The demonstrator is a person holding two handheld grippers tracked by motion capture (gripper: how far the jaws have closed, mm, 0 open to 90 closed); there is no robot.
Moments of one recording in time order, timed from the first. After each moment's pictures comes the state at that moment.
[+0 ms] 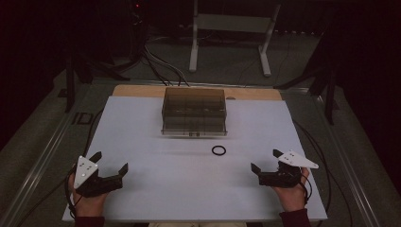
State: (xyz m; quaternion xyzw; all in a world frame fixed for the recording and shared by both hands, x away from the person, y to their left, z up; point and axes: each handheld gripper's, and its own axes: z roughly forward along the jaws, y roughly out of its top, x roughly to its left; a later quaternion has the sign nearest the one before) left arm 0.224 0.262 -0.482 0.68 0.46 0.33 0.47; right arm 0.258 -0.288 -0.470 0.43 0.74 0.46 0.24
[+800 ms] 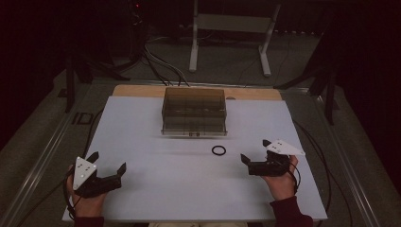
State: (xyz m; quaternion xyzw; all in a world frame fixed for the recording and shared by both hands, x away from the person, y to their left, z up) left arm 0.221 0.264 -0.481 0.67 0.46 0.35 0.47; right arm 0.285 -0.260 -0.458 0.41 0.75 0.46 0.24
